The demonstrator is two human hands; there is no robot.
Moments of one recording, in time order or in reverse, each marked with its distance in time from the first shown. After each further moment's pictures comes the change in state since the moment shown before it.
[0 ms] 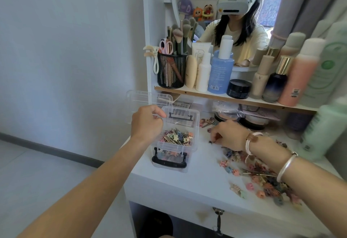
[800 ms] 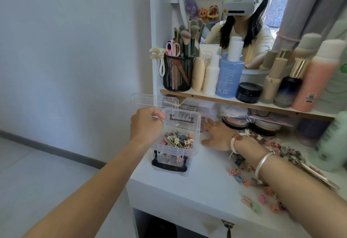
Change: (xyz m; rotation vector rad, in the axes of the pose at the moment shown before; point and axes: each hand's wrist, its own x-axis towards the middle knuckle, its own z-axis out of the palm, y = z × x) left_hand 0.016 -0.010 -0.005 -0.037 0.045 -0.023; right_hand 0.049 -0.015 0.018 0.049 -0.086 0.107
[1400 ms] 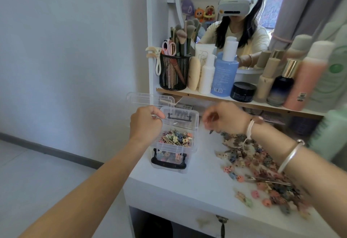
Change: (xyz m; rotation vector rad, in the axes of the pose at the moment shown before) left_hand -0.005 0.003 0.003 0.005 -0.030 0.010; right_hand -0.038 -0.001 -0.054 0.265 0.240 -0.166
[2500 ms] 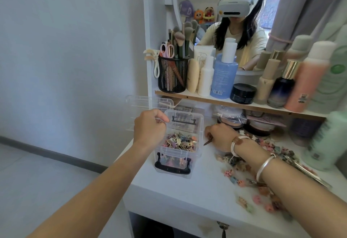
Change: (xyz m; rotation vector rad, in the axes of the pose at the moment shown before) left_hand -0.002 0.006 0.009 0.015 -0.027 0.018; right_hand 0.016 0.038 0.056 -0.327 -0.090 0.133
